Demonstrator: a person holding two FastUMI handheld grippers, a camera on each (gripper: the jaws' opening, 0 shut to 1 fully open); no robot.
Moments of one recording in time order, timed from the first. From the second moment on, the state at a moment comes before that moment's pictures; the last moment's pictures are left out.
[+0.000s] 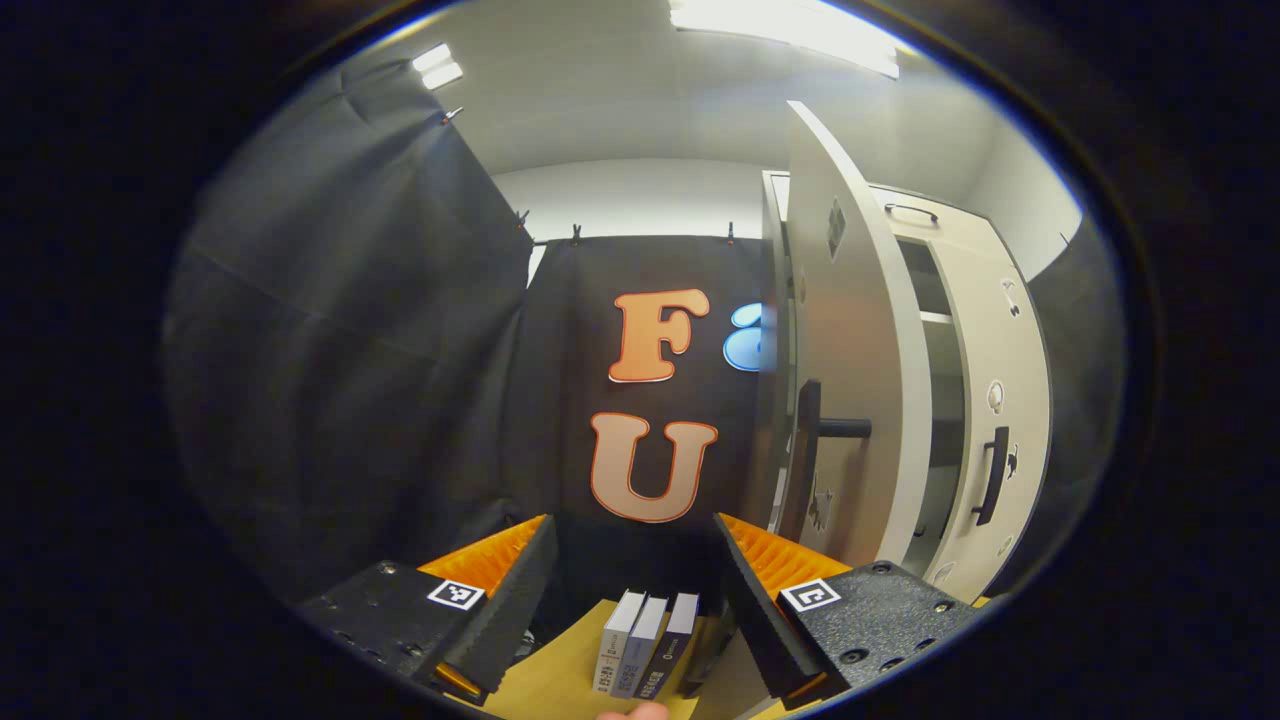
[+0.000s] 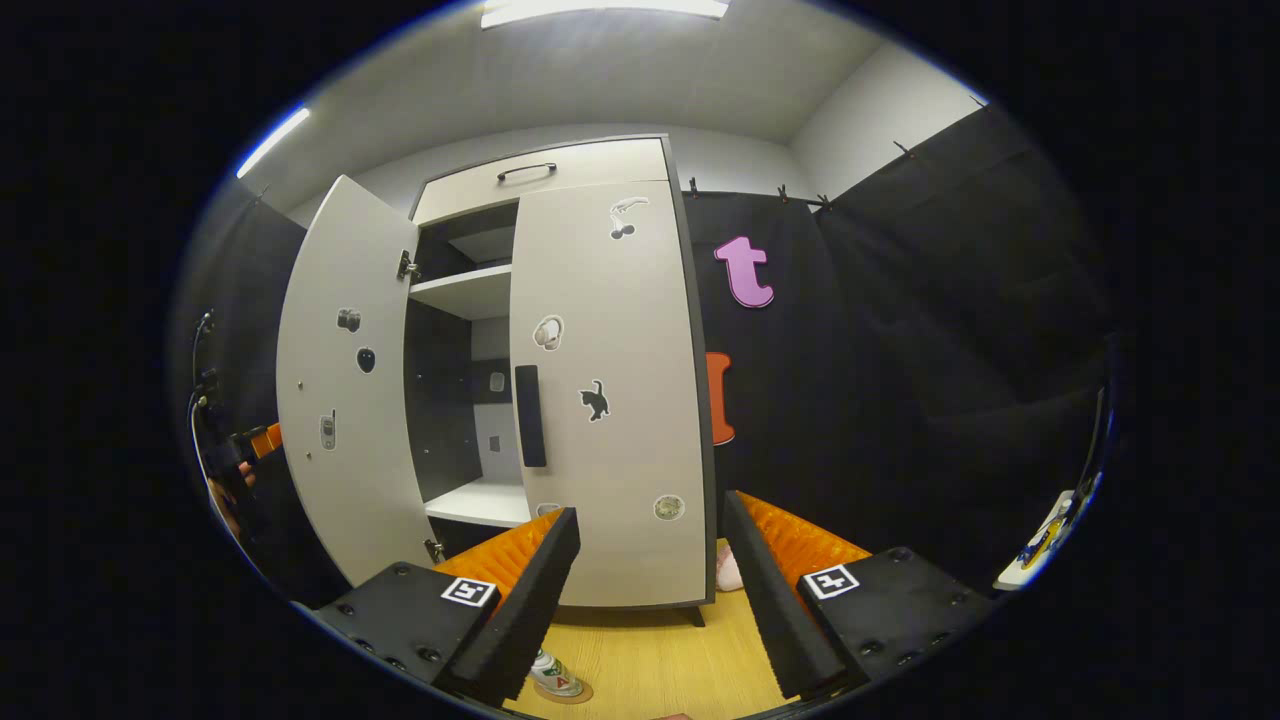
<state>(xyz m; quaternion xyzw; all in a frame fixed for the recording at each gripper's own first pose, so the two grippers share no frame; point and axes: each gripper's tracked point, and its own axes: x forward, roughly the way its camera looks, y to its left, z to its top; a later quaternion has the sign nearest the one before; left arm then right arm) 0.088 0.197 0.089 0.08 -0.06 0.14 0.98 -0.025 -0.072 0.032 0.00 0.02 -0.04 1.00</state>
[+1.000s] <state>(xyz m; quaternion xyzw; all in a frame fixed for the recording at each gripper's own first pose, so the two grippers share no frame) 0.129 0.035 0.063 0.05 -0.04 -0.04 1.00 -0.039 -0.095 0.037 0.00 0.01 -0.07 1.00</state>
